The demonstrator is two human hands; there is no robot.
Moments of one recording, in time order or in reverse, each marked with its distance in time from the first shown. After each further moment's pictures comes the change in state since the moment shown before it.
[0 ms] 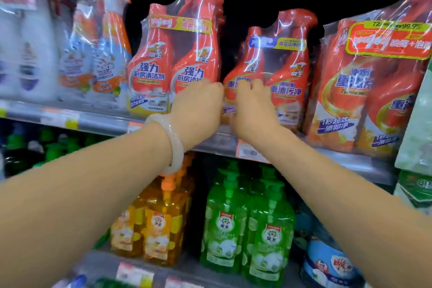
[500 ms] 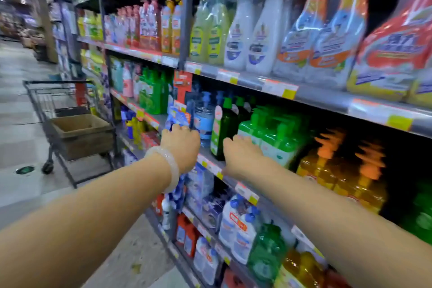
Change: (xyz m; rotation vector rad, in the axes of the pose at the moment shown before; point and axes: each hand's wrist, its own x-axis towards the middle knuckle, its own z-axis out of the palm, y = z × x) left_hand -0.271 -0.291 -0.083 0.644 -0.660 -0.618; right_hand -0.132 -0.341 0.115 0.124 -0.642 -0.662
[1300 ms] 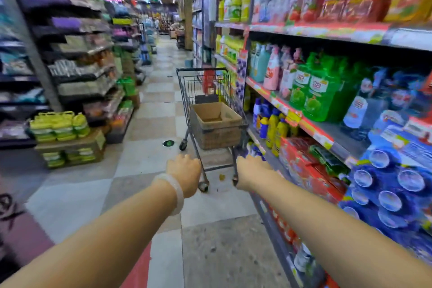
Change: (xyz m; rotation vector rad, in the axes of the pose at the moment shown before) left_hand 0.094 -0.464 0.271 0.036 -0.460 -0.411; right_hand 0.369 -0.441 0.132 0.007 -0.246 -0.432
